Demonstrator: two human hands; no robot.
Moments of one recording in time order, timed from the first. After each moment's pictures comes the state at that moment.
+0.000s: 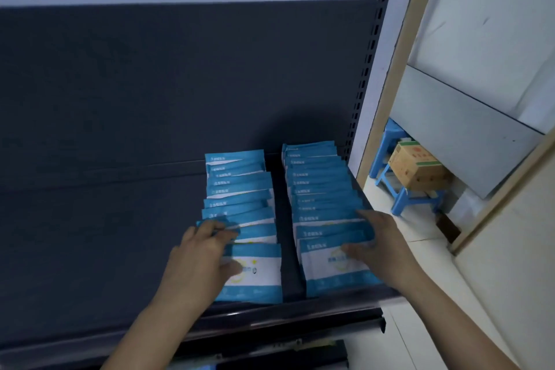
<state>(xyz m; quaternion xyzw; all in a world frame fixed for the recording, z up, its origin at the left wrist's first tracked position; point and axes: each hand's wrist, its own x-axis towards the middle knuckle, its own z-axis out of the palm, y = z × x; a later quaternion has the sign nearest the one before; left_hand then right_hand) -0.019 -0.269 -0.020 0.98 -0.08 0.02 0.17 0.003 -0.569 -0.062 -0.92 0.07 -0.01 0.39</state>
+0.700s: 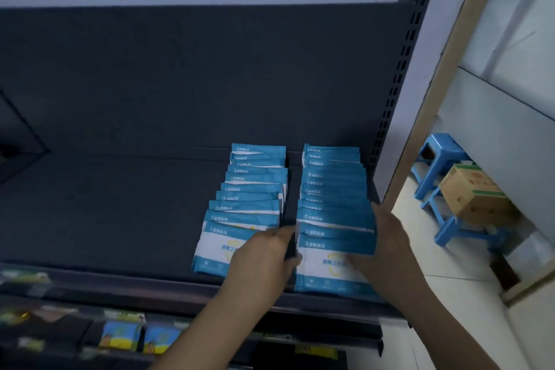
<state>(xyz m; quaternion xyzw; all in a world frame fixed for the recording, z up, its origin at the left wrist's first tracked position) -0.047 -0.373 -0.016 0.98 -0.04 0.03 0.18 -0.009 -0.571 -0.031 -0.92 -0.06 -0.02 0.39</state>
